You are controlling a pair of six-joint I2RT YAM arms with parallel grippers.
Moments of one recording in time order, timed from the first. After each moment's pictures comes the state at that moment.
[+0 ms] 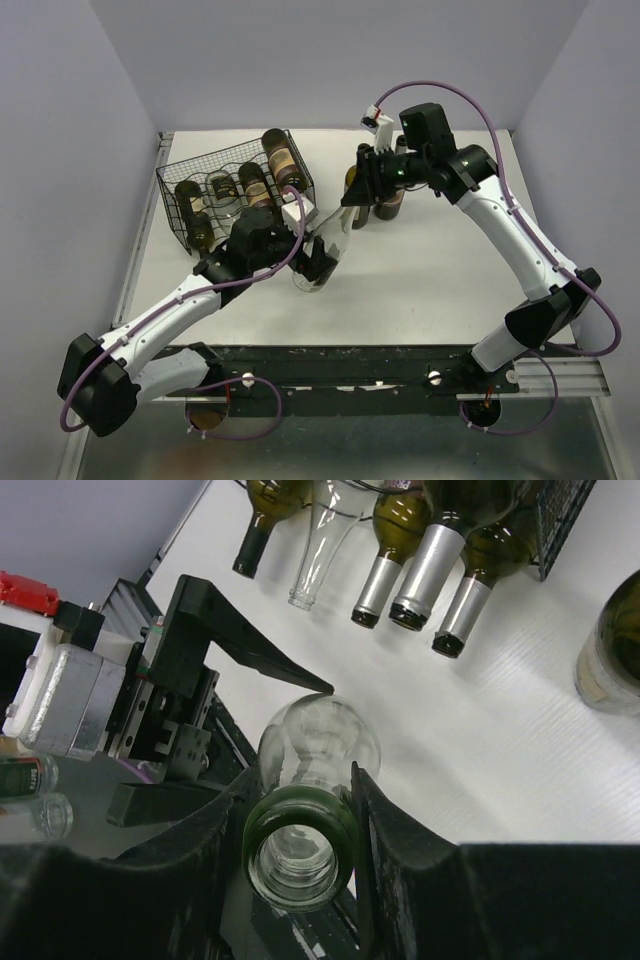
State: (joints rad) left arm -0.66 1.05 0.75 -0.04 0.36 -0.13; right arm 0.57 1.59 1.81 -0.89 -0.53 0.22
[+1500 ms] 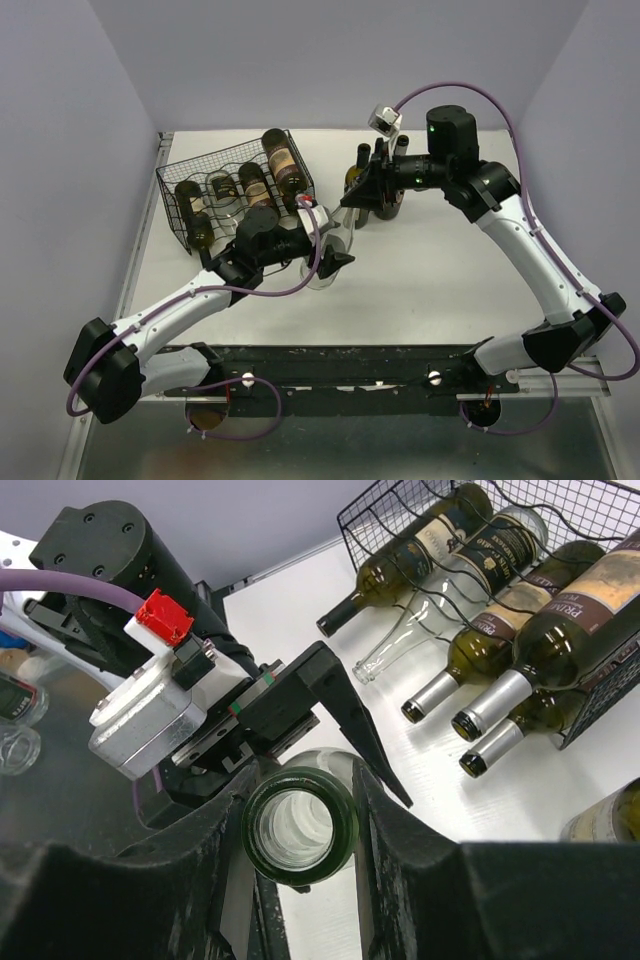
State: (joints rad) left arm -0.70 1.13 0.73 0.29 0.51 0.07; right arm 0.55 1.43 1.65 -0.60 -0.82 0.01
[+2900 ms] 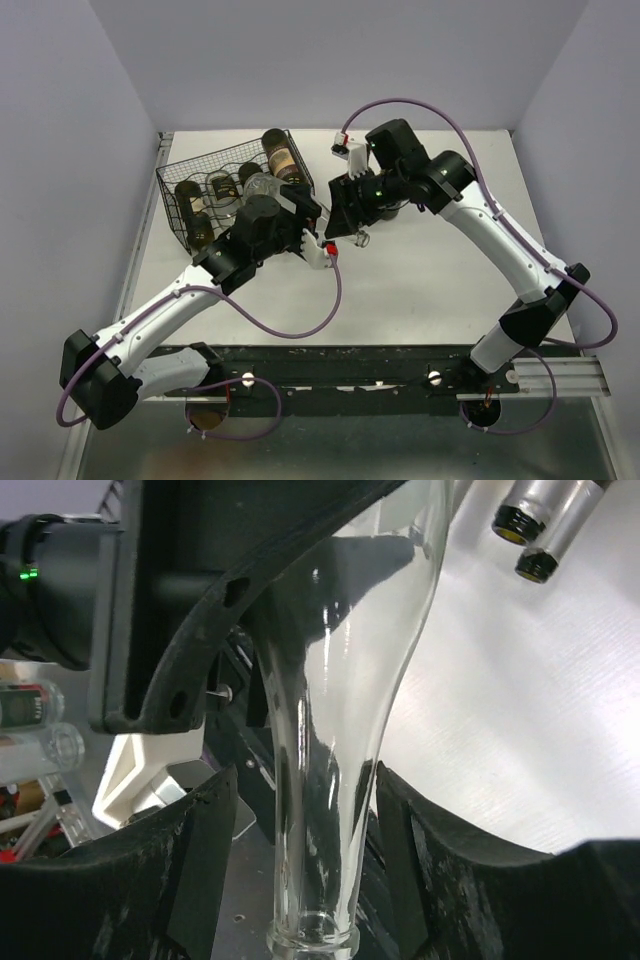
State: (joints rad) left arm -0.70 1.08 0.91 -0.17 0.09 1.40; right arm 0.72 1.61 1.87 -1.05 -0.48 0.21
